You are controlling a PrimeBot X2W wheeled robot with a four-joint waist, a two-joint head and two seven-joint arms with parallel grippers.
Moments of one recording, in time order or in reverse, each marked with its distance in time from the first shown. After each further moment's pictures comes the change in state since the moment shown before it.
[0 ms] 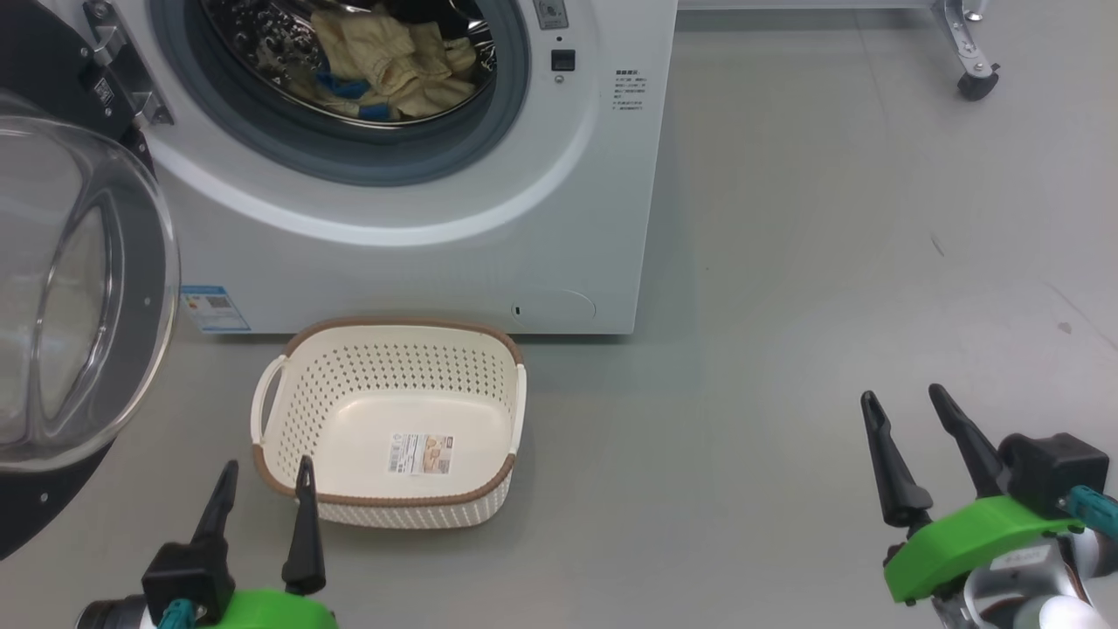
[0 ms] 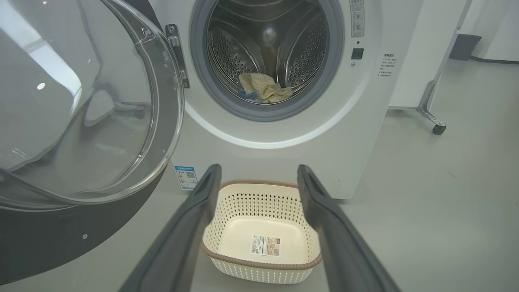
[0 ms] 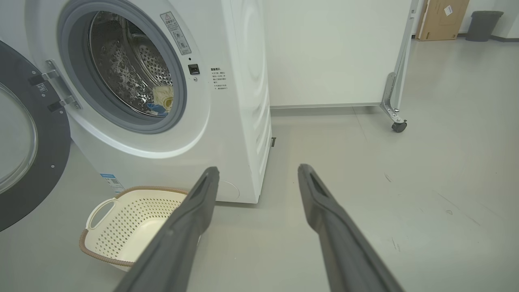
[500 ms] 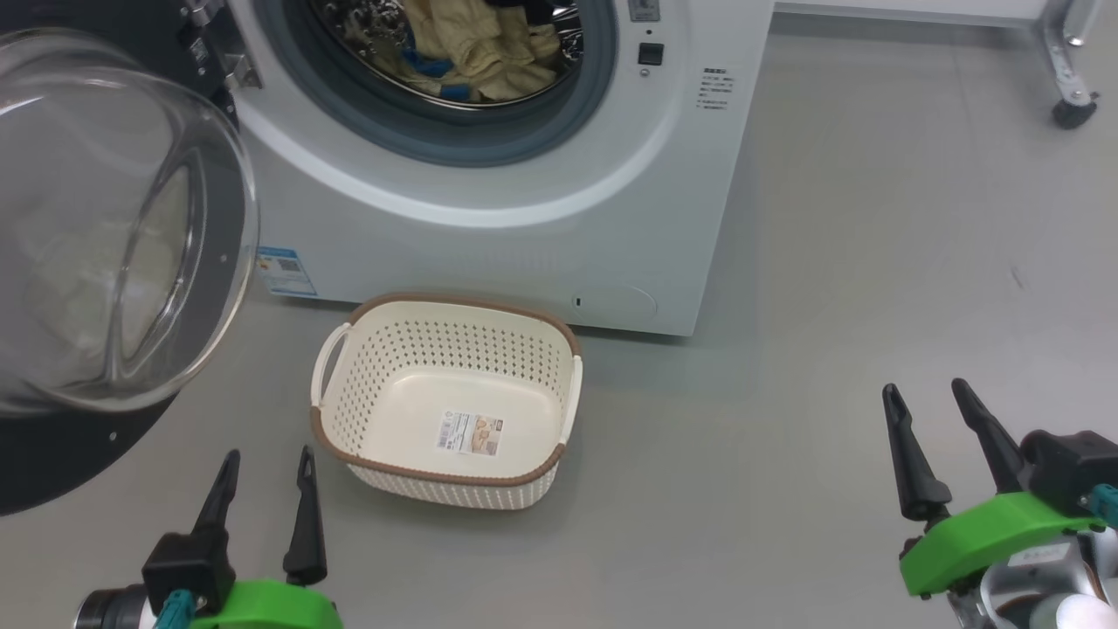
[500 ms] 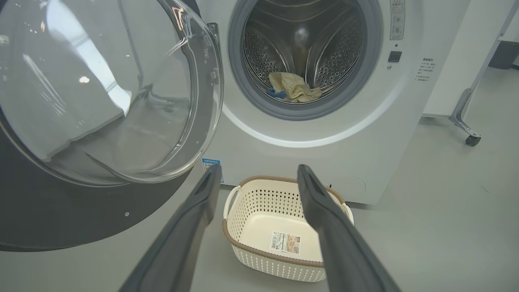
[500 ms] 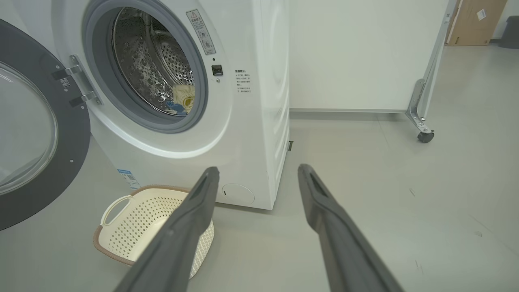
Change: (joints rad) left arm -0.020 0.005 -0.009 0.000 -0.008 0.000 -0.001; right arm 0.001 0.000 -0.036 -0.012 -0.001 0.000 0.000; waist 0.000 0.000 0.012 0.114
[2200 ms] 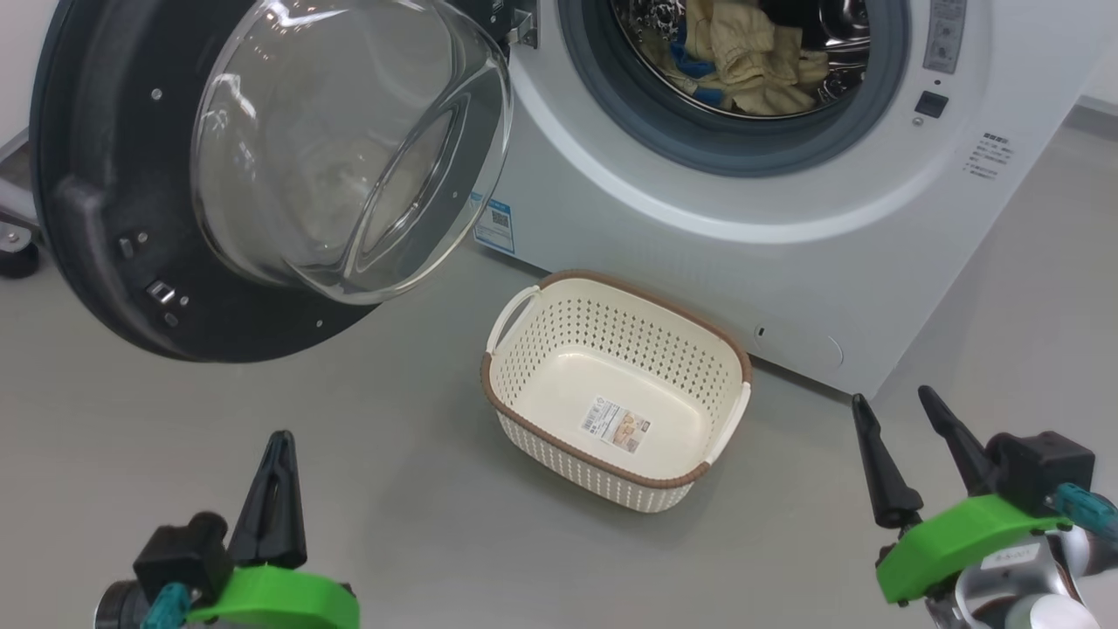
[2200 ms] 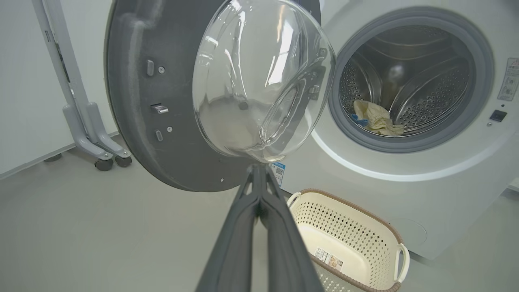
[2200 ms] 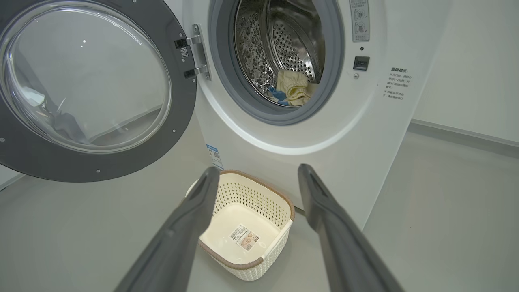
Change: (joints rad) left arm -0.016 -0.034 -0.006 -0.013 -0.066 -0.009 -0.039; right arm -0.006 0.000 0.053 0.018 -0.008 0.000 0.011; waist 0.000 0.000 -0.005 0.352
